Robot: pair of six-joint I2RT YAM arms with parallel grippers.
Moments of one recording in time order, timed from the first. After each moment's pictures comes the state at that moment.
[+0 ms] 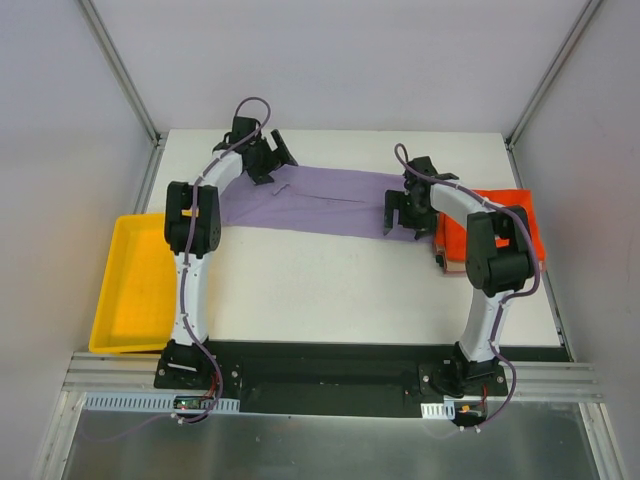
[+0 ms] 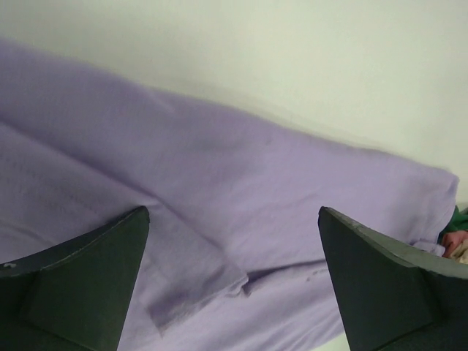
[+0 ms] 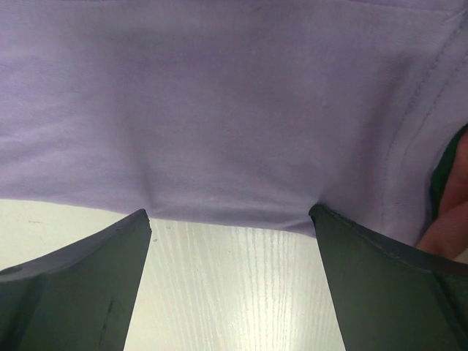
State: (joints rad) left arm -0.15 2.36 1.93 -0.40 0.34 -0.69; right arm 0.25 1.96 1.38 -0.67 -0.06 0.29
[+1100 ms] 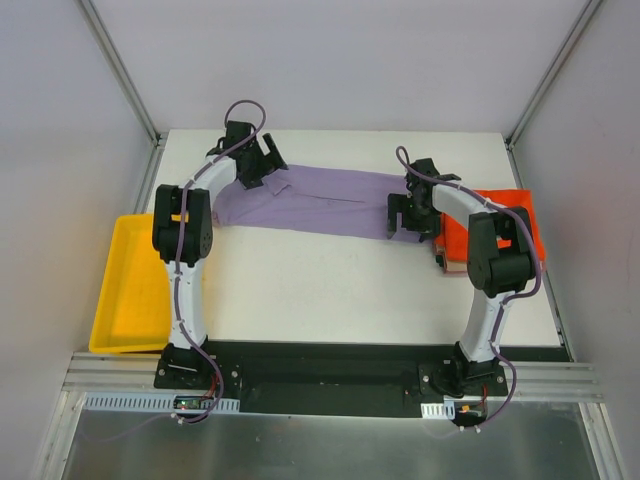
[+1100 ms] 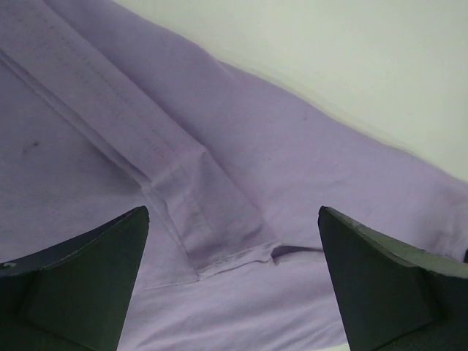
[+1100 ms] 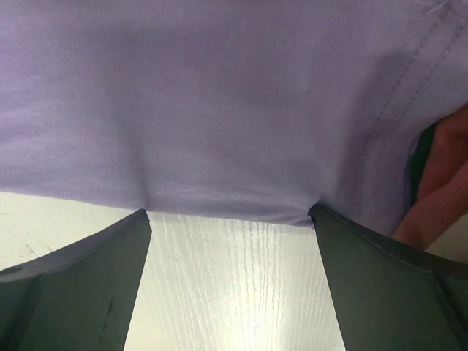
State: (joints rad) left arm -0.15 2.22 1.76 -0.34 0.23 -0.67; right arm 0.24 1.95 1.37 -0.70 -0.04 0.25
